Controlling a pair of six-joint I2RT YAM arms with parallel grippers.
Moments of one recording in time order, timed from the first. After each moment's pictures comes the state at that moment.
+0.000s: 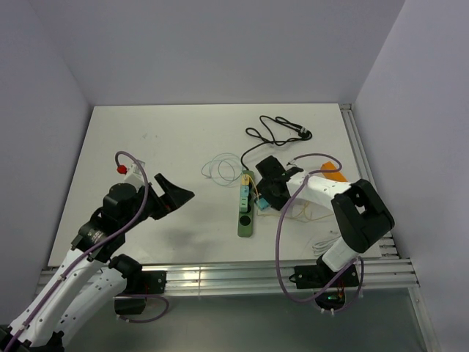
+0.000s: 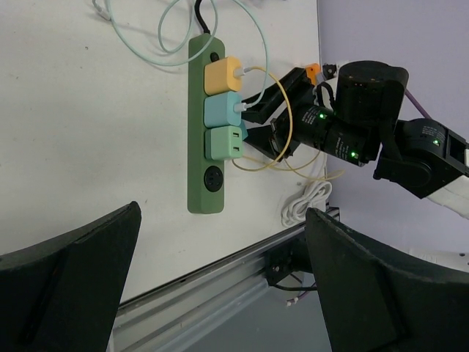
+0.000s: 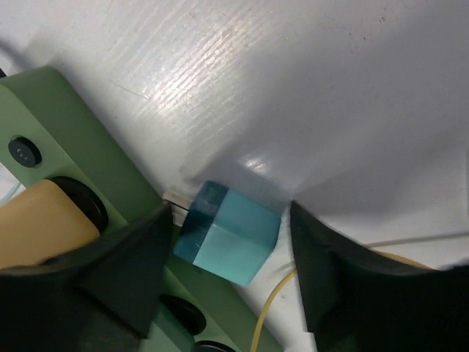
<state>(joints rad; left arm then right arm) -0.53 0.56 0.66 -0.49 0.12 -0.96 0.57 1.58 0.86 -0.50 0.24 1.26</state>
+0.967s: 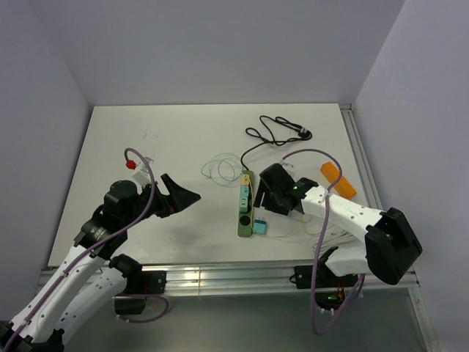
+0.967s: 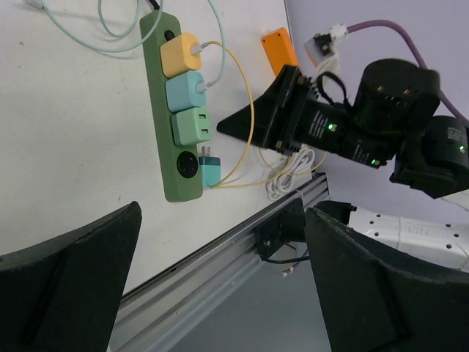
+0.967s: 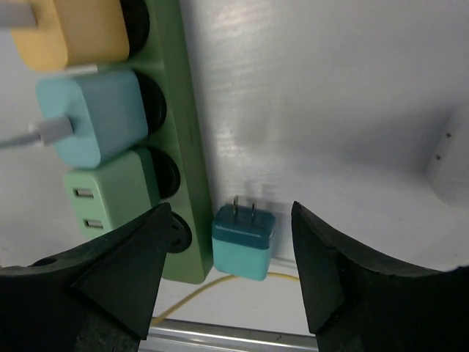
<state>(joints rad) -0.53 0.59 0.65 -0.41 0.26 -0.90 0.66 1.30 0.79 -0.56 0.17 0.91</state>
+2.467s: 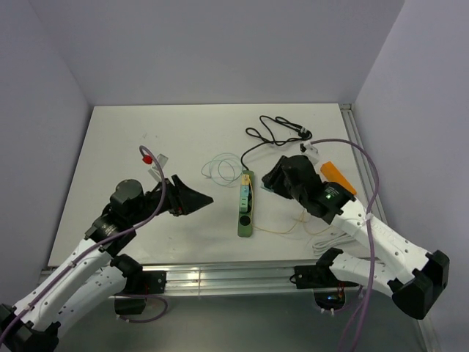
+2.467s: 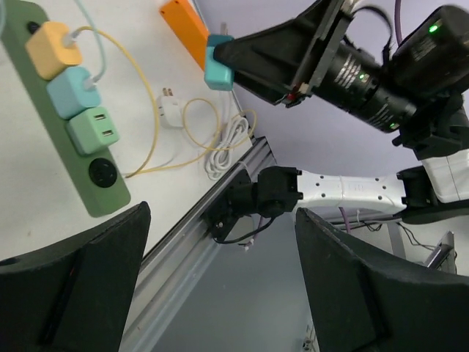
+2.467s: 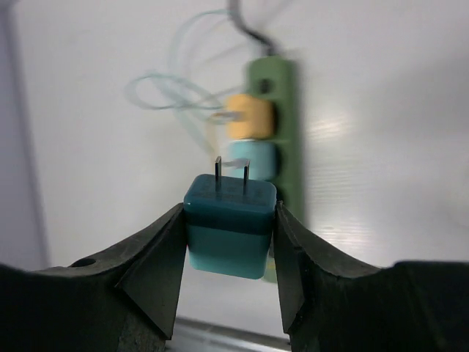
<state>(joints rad) -0.60 0.65 0.59 -0.12 0.43 -0.93 0.68 0.99 0.88 -0.61 0.34 0.98</state>
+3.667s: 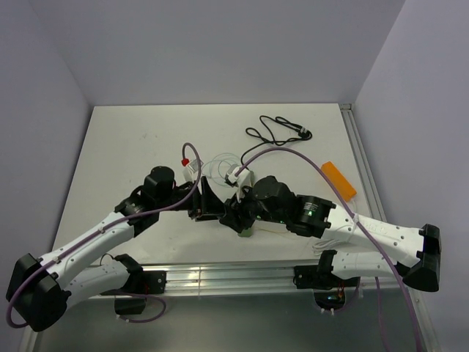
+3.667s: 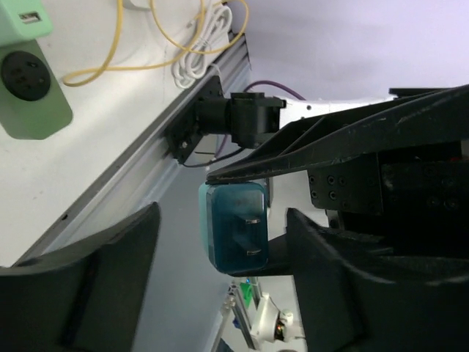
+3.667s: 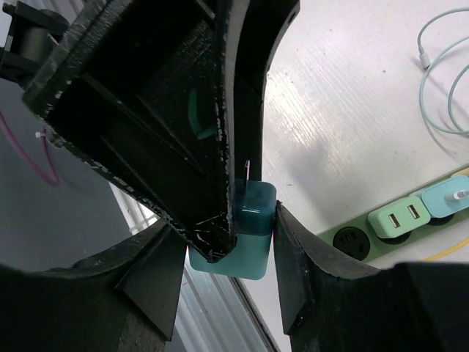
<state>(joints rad) -0.68 0.99 0.66 -0.05 0.69 -1.06 1.12 1.05 0.93 -0.37 -0.03 0.24</state>
